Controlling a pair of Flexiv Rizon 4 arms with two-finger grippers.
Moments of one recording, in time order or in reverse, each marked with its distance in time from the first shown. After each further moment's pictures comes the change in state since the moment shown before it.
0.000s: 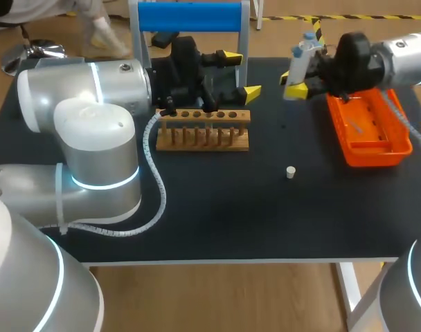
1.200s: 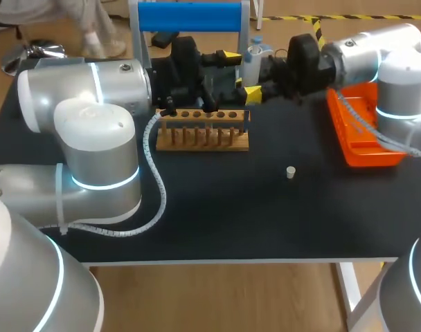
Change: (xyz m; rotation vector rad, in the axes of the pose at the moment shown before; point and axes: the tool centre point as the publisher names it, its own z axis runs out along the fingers) left arm 0.000 0.000 0.000 0.001 0.000 0.000; right arm -0.021 -0.009 0.078 -0.002 0.067 0.036
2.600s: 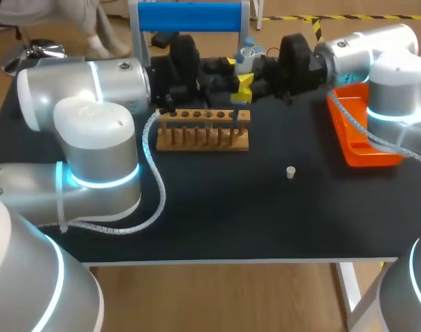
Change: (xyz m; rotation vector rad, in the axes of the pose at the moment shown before) left arm -0.007 0.000 0.000 0.001 -0.005 0.001; right arm -0.007 0.002 0.016 0.007 -0.023 -0.038
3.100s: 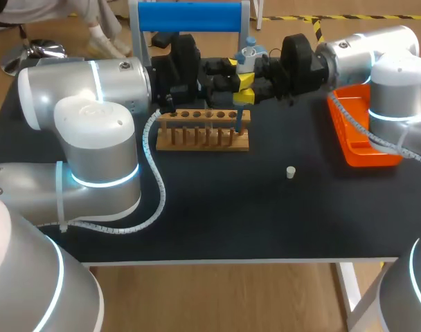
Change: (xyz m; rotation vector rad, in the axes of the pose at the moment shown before) left arm 0.003 -0.001 0.001 0.002 0.011 -0.001; right arm 0.000 0.003 -0.004 -0.017 -0.003 0.009
